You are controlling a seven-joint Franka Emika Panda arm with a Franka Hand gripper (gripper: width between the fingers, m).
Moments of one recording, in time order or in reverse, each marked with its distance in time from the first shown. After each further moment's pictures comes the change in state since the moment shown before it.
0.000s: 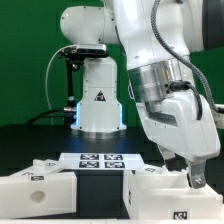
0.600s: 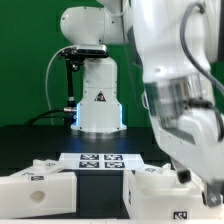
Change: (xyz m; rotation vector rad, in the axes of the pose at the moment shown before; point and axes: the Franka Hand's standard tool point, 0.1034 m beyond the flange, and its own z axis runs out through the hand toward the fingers) arm -0.007 -0.015 0.008 -0.046 0.003 0.034
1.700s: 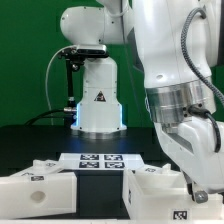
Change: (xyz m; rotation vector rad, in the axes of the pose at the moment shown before) arm -0.005 -0.005 0.023 -0.025 0.016 0.116
